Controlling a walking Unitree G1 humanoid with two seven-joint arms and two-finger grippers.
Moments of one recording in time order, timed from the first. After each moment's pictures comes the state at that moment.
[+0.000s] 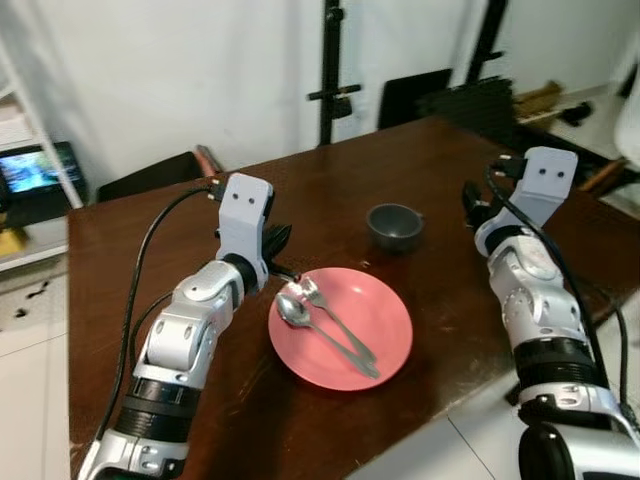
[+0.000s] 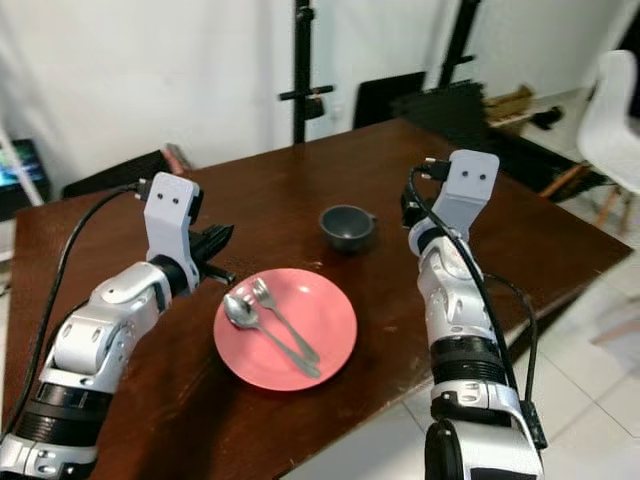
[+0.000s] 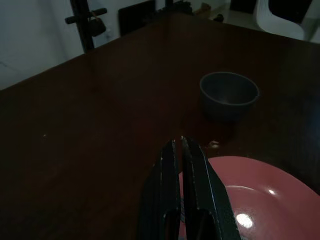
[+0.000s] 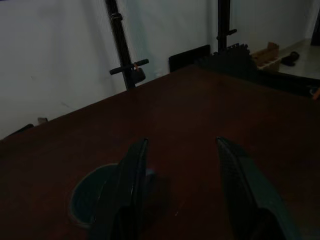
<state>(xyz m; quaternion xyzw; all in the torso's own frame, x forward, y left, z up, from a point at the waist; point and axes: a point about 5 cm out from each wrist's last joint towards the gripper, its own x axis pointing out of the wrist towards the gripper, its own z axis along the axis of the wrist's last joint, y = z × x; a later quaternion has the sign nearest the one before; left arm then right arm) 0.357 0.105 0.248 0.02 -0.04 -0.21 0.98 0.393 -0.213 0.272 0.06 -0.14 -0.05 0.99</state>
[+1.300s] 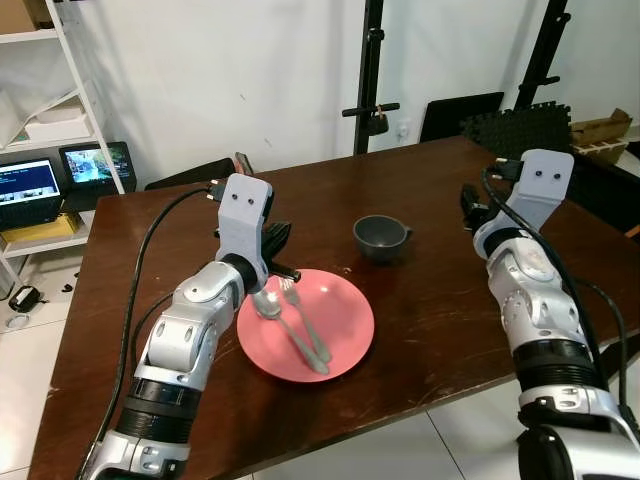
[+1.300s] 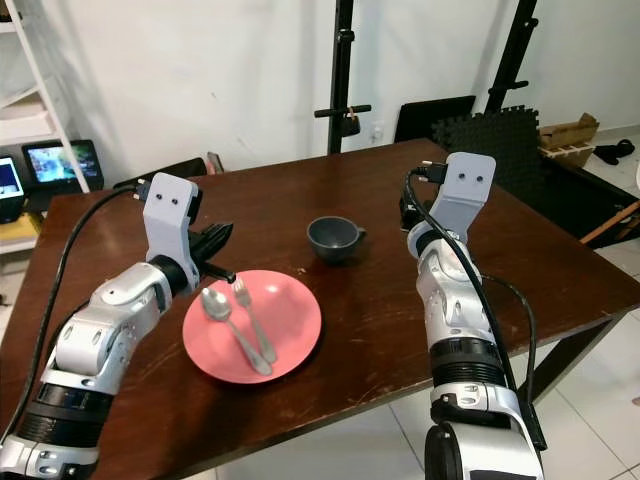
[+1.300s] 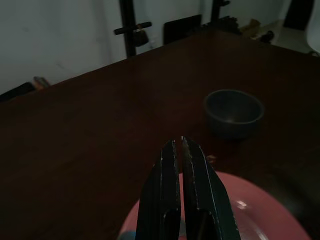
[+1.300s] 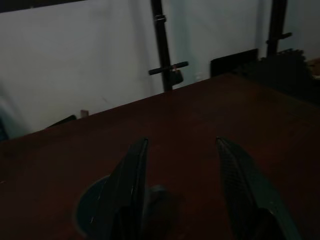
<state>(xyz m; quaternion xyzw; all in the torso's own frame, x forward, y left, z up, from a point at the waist) 0.358 0.108 0.248 0.01 -0.05 -0.20 0.98 0.393 -0.209 0.270 0.06 -0.13 -0.04 0.99</state>
